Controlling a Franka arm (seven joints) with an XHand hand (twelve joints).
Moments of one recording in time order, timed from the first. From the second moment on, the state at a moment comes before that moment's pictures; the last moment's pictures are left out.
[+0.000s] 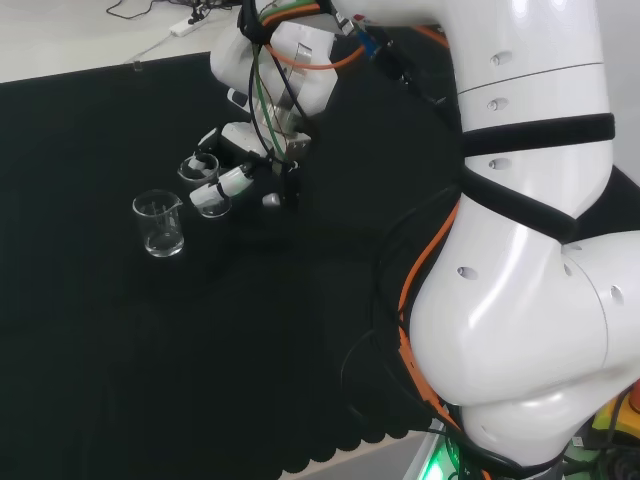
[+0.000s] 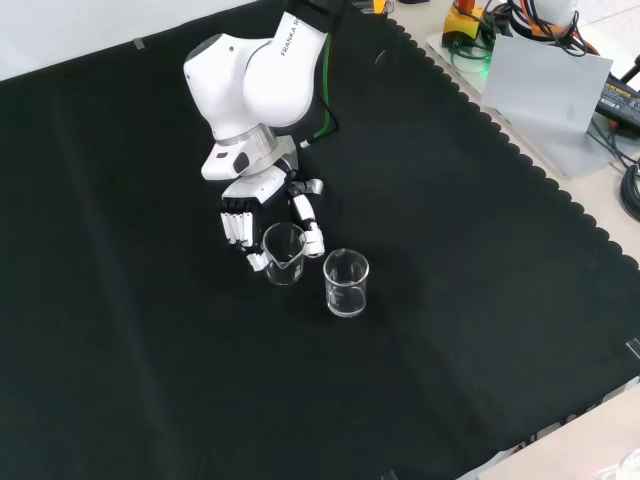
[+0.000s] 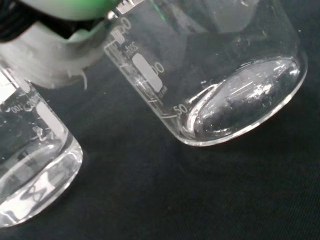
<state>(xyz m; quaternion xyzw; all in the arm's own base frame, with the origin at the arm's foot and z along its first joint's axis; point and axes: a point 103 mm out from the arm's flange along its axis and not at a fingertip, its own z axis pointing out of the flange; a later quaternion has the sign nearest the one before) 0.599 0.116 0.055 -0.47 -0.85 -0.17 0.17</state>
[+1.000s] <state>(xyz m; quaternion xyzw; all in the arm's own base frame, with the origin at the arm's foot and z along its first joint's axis) 0.595 0.116 0.049 -0.47 -0.85 -0.15 0.19</state>
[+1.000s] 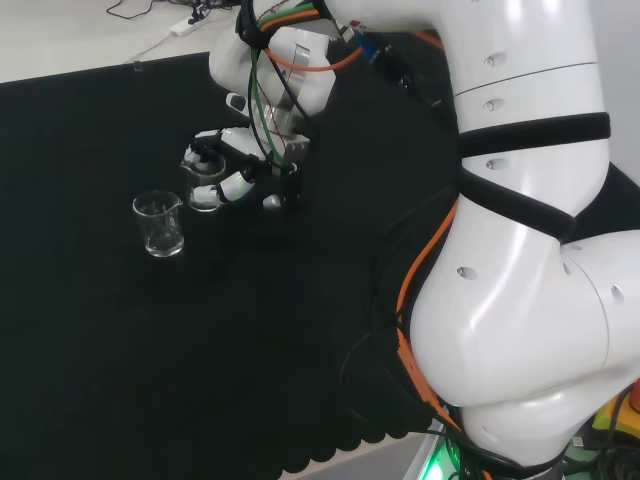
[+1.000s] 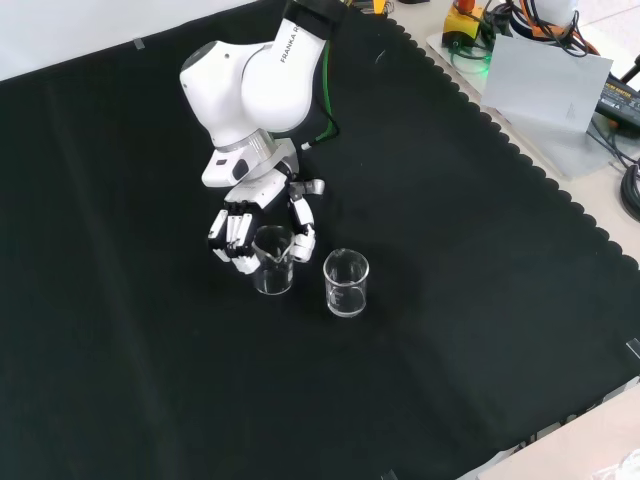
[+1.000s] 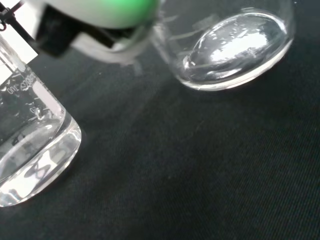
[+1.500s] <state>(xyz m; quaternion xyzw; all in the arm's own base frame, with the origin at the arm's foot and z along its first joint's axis) 0.595 0.115 0.056 -0.47 -0.85 -0.11 0.21</state>
